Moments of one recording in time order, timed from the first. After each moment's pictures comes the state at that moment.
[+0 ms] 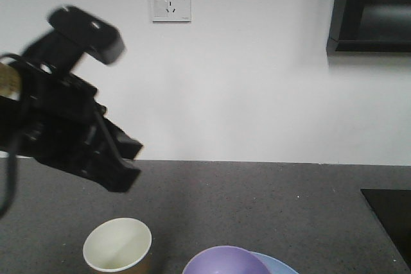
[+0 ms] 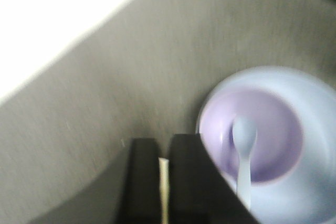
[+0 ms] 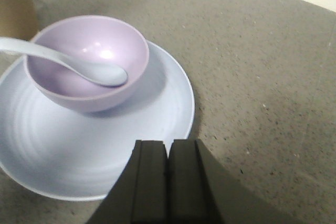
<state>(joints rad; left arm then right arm) -0.70 1.30 -1.62 0.06 1.03 0.10 0.33 0.61 -0.59 0.17 0.63 -0.27</state>
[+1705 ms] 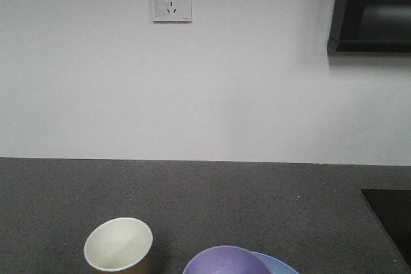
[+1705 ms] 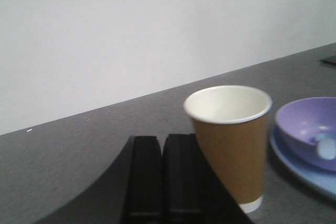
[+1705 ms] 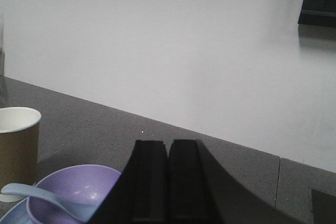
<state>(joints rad) -0.36 0.30 -0.18 0.06 0.01 0.04 0.33 0.24 -0.43 0.19 0.27 -0.27</state>
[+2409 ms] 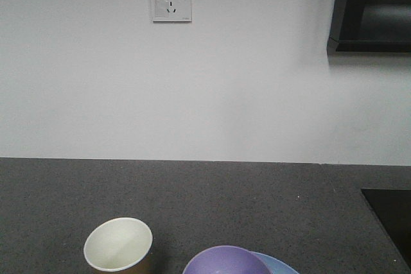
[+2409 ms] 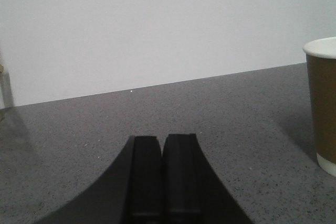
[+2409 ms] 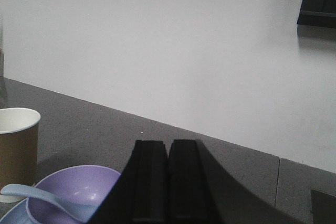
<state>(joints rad) -0.05 -0.01 0.03 0.06 0.06 0.05 0.33 0.24 -0.43 0.19 0.27 -0.27</state>
